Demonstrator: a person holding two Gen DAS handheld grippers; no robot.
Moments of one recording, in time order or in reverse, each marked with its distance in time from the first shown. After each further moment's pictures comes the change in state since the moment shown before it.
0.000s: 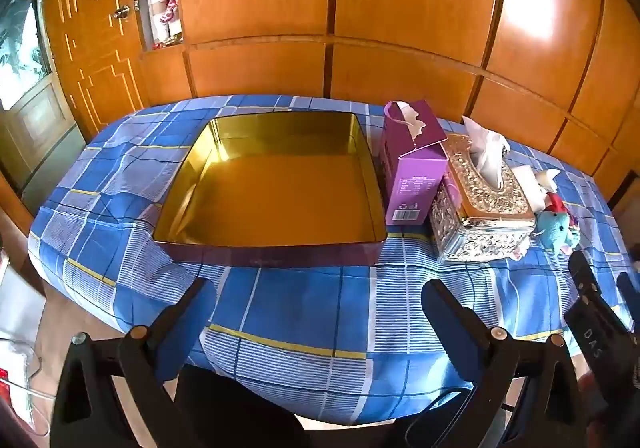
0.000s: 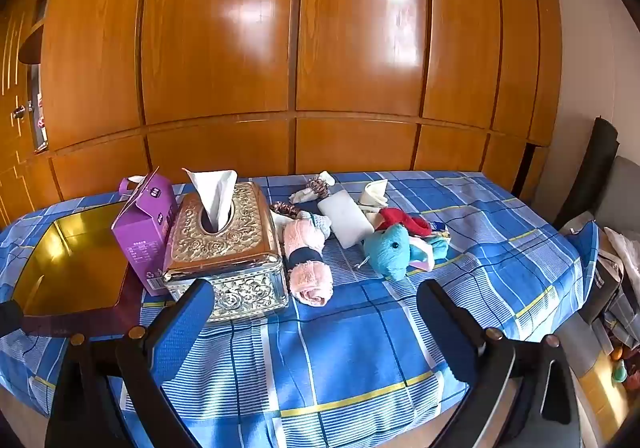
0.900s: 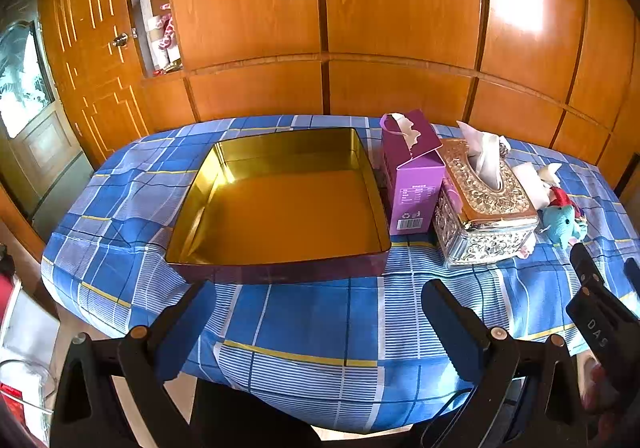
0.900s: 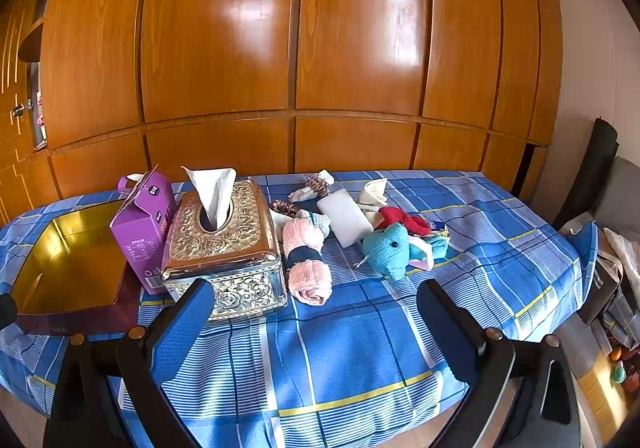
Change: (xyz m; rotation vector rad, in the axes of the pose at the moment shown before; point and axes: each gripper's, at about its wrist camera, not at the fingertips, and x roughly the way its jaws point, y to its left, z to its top) left arm -0.008 -0.004 -0.004 0.059 -0.060 0.011; right arm 0.002 0.001 -0.001 0.000 0.005 0.000
